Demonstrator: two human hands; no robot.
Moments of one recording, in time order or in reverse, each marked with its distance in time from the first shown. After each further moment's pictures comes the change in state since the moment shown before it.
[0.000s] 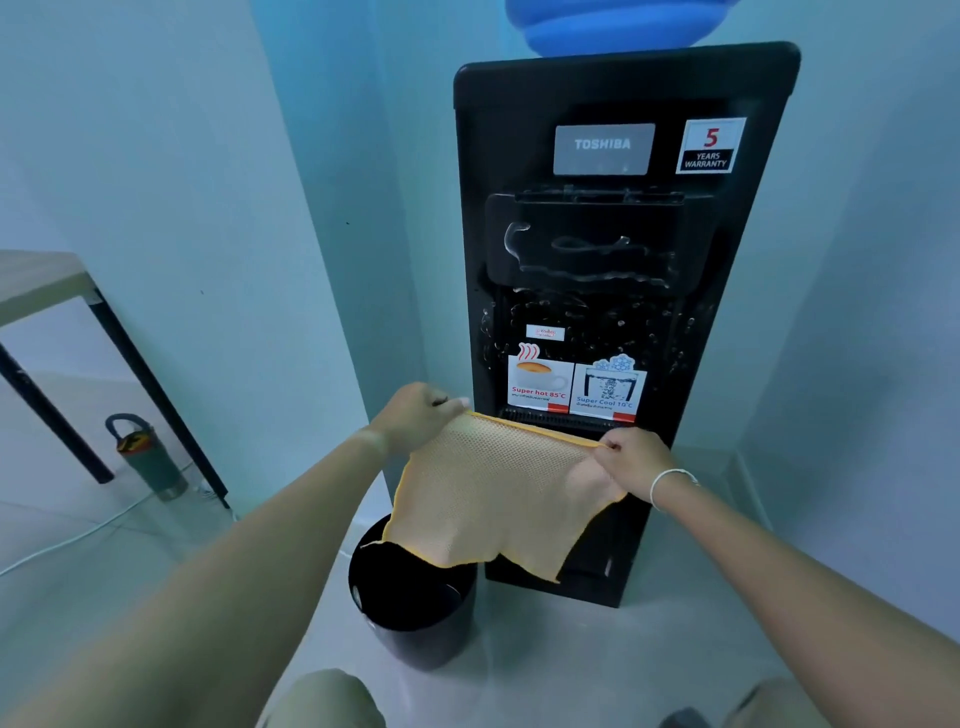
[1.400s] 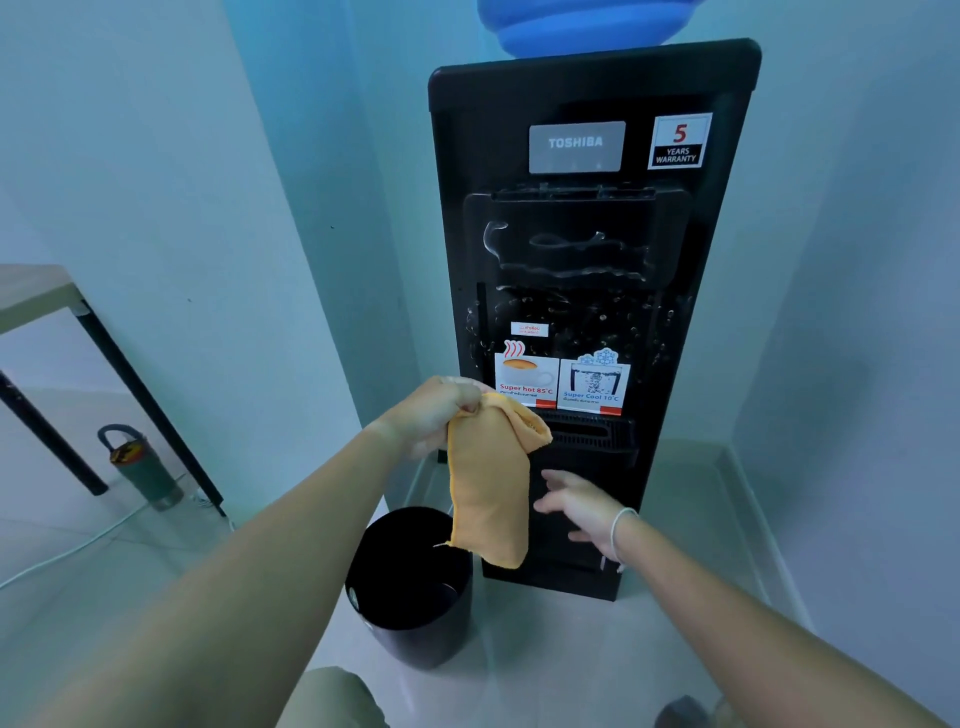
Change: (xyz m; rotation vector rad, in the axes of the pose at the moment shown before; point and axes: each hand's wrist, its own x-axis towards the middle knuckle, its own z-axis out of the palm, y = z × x) left_hand -0.009 0.047 0.011 -0.666 -0.256 -0.177; right_hand -0.030 0.005 0.047 0.569 -0.401 0.179
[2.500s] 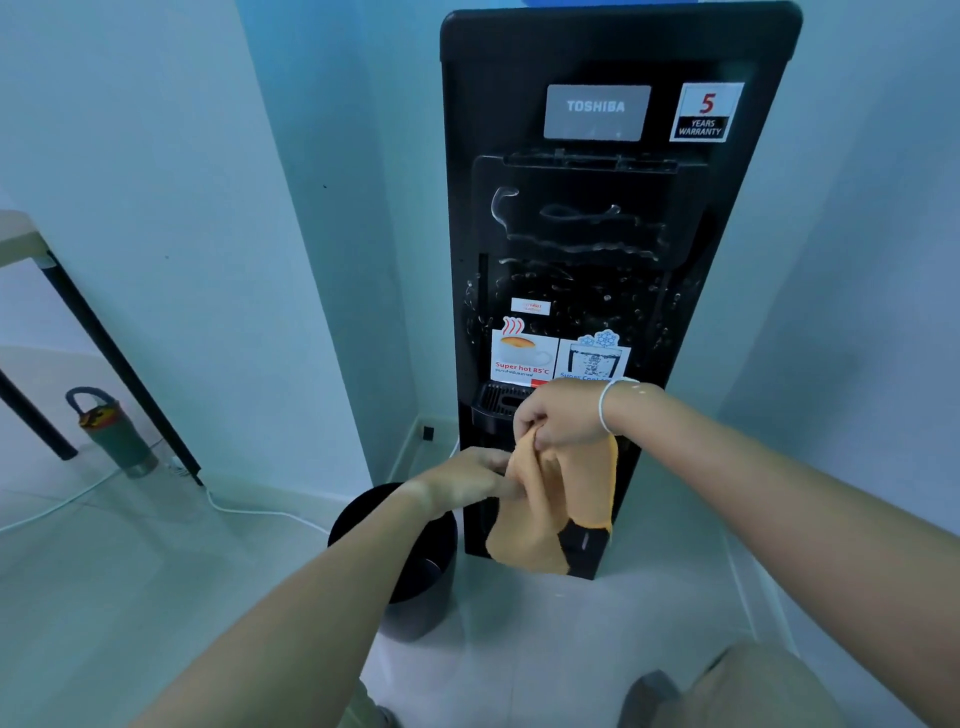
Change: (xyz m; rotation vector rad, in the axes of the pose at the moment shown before) left_hand 0.001 -0.084 0.039 0.263 -0.267 0.003; right_hand -0.019 -0.106 -0.016 -1.216 -0.232 -0.405
